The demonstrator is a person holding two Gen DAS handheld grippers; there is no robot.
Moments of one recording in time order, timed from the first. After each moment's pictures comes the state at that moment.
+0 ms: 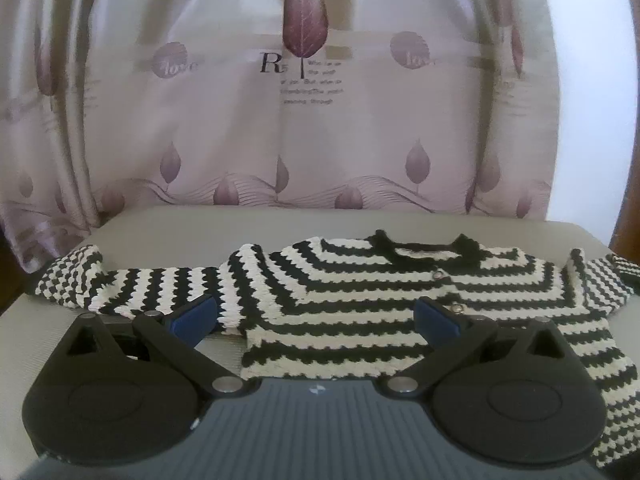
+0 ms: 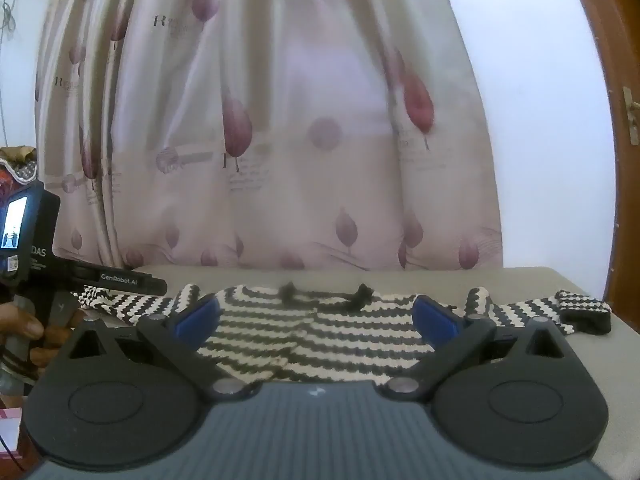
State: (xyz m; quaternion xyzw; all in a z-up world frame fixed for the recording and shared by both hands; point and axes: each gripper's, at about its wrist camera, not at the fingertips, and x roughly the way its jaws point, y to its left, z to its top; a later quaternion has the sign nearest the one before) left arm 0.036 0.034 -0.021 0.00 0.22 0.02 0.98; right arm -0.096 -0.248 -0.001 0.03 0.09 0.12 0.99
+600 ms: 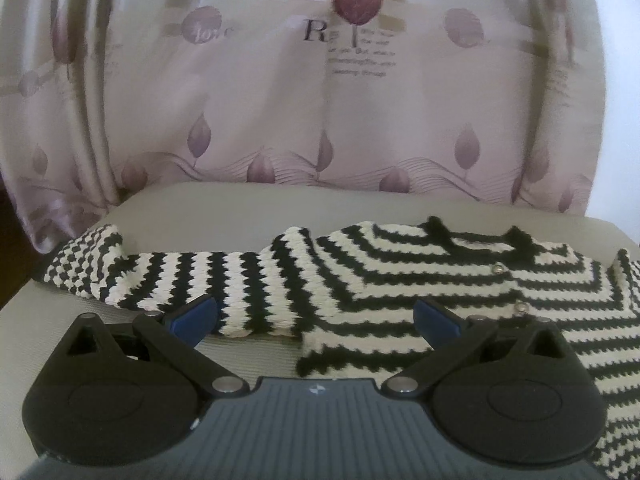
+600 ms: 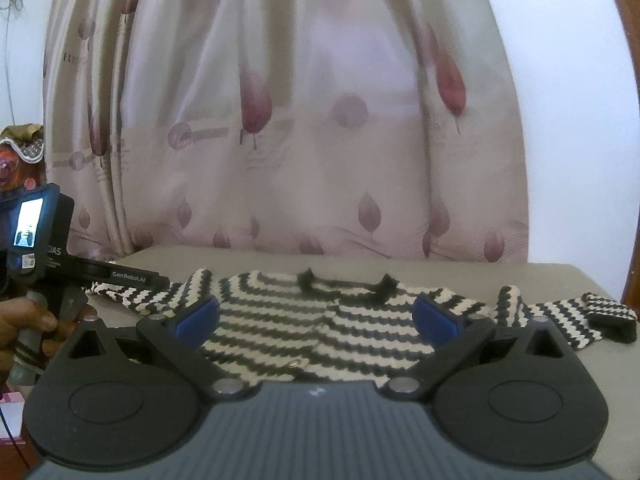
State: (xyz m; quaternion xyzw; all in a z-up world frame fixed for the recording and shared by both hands) left arm 0.076 0.086 -0.037 -0.02 0.25 0.06 0.97; right arm -0.061 -0.218 0.006 0.01 0.13 0.14 0.98
